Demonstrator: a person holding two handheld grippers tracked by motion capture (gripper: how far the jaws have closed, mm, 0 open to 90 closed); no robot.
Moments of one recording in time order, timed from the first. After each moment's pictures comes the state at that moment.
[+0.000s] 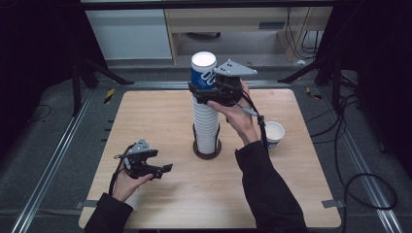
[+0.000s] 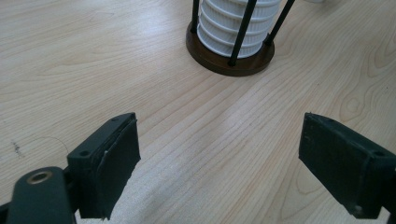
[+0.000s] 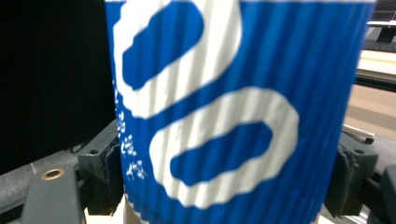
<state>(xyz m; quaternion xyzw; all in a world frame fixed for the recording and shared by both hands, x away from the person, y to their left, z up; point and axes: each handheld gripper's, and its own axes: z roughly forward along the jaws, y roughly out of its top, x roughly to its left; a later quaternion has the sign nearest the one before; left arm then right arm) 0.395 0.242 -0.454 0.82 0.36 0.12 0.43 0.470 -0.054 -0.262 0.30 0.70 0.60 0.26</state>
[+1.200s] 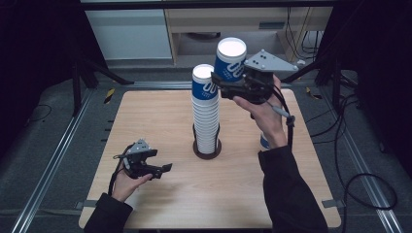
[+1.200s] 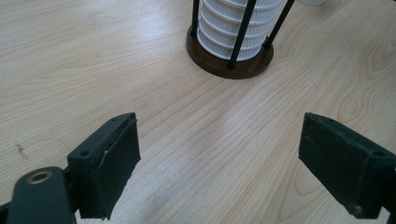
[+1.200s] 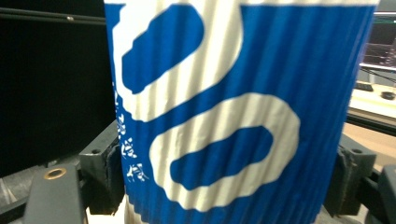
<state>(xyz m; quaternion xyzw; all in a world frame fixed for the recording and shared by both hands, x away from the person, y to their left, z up) 0.393 0.244 -0.451 0.82 0.36 0.12 0.43 0.426 -0.113 -0.219 0.28 0.67 0.61 0.32</state>
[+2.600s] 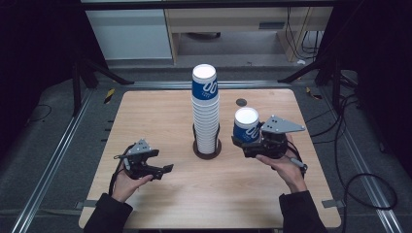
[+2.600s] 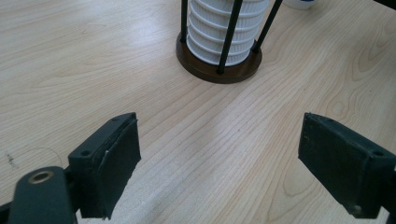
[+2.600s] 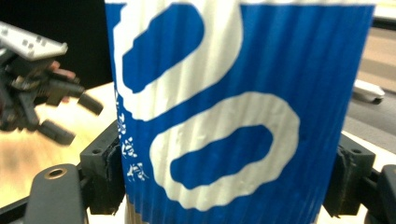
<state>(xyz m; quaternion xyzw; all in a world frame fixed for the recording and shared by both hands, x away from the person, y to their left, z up) 0.390 0.240 -0.447 0.82 0.35 0.12 0.44 0.388 -0.165 -0.359 0.28 0.75 0.55 0.23</state>
